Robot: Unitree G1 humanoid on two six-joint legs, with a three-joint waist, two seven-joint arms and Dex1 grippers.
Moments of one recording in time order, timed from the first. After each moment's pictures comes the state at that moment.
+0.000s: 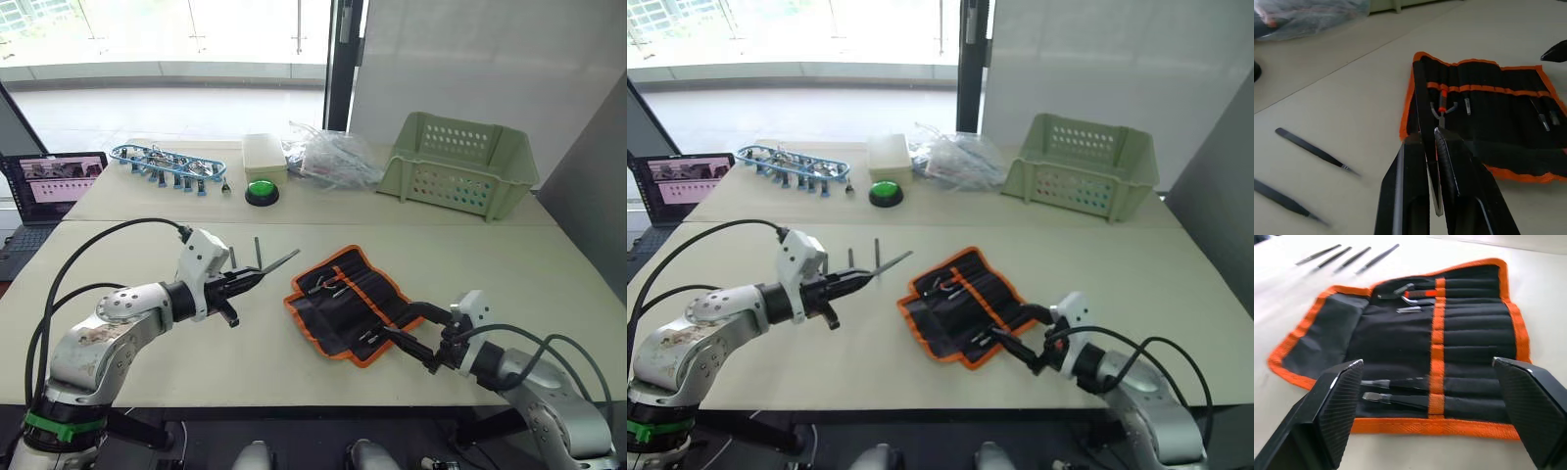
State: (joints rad) left arm -0.36 0.71 0.02 -0.38 -0.59 0.81 -0.67; right arm 0.03 -0.52 -0.11 -0.30 0.47 0.42 0.69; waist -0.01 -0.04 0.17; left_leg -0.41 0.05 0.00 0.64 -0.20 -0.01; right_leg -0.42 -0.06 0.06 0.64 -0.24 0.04
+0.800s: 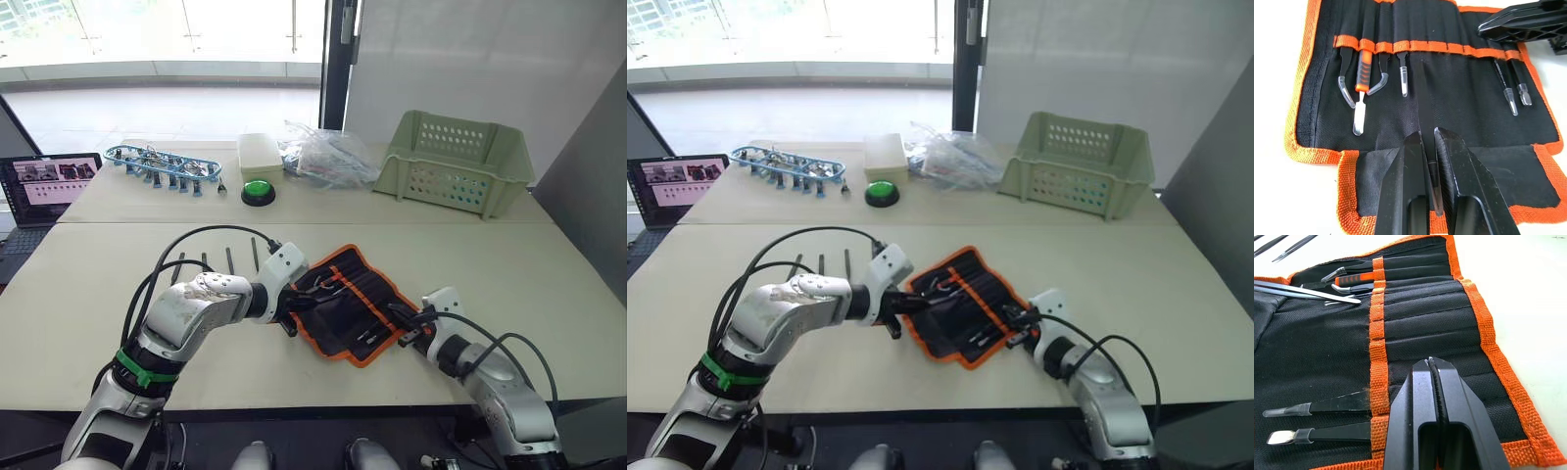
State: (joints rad) left arm -0.63 0.54 -0.29 -0.26 -0.48 1.13 -0.58; right arm -0.05 -0.38 -0.04 -0.19 0.32 0.40 0.52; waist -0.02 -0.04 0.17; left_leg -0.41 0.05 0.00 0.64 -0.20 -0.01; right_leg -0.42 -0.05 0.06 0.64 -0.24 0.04
